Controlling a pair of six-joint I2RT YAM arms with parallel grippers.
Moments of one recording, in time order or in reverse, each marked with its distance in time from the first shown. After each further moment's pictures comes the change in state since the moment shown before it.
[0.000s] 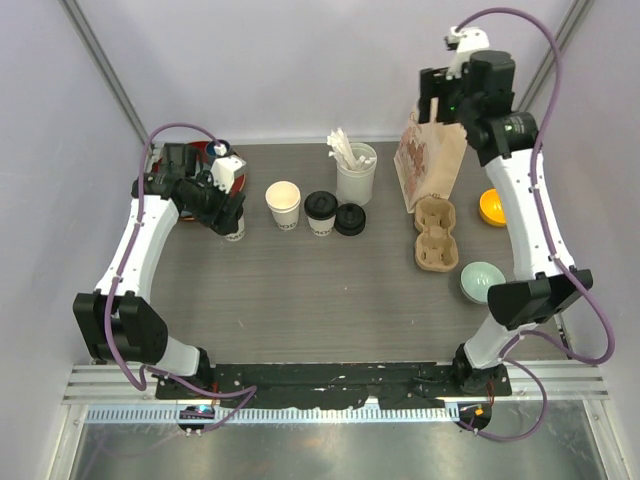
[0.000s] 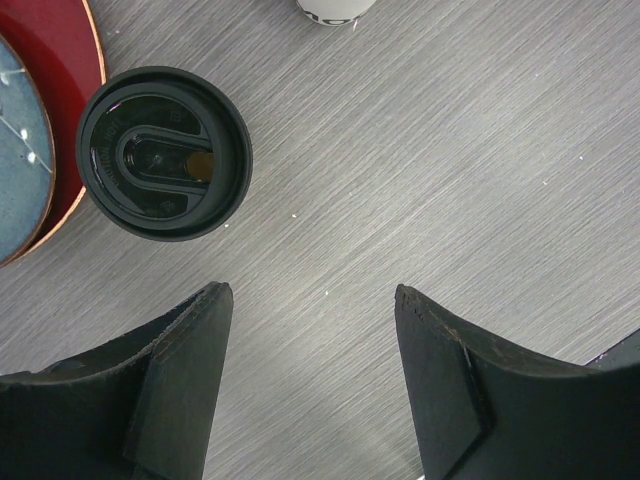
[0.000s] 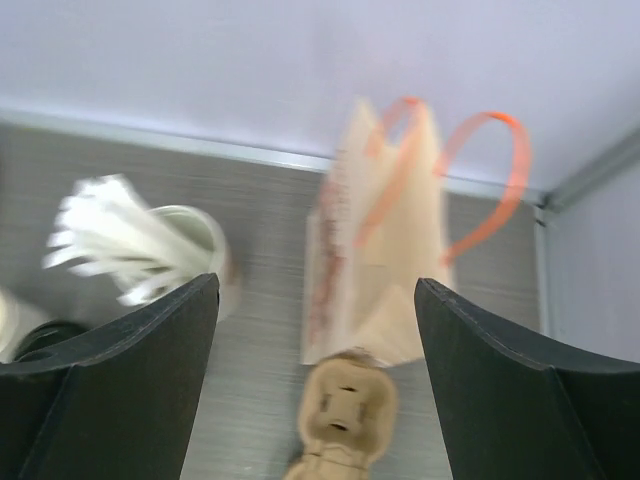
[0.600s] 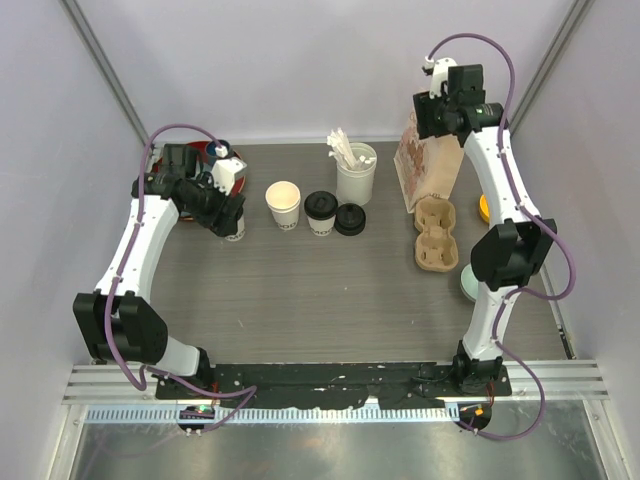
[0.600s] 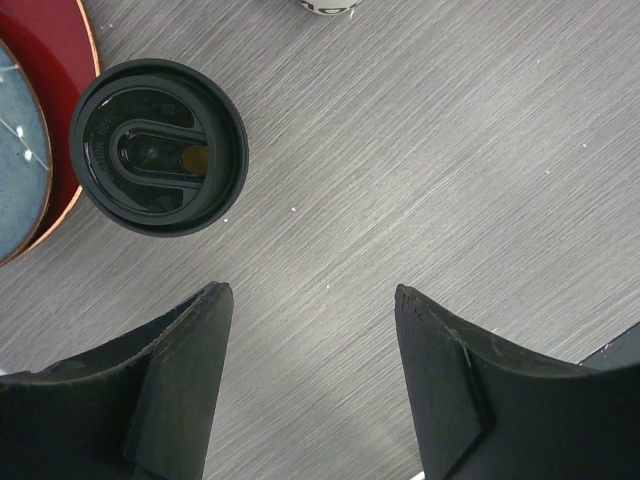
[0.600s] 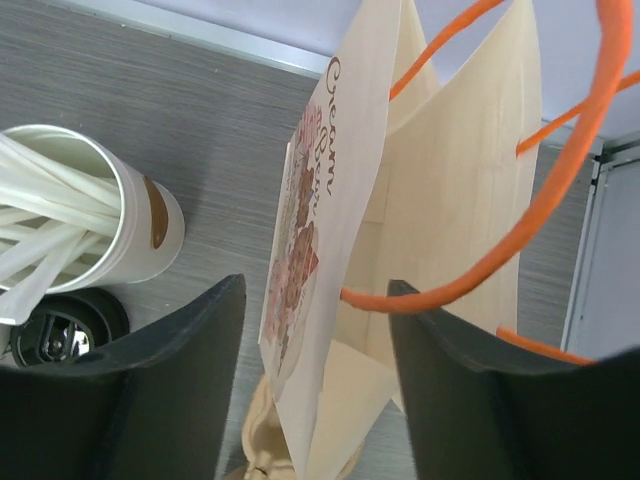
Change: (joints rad) left arm 0.000 0.000 0.000 -0.017 -0.001 0.024; right arm -0.154 0.298 0.058 -0.048 -0.089 -0.106
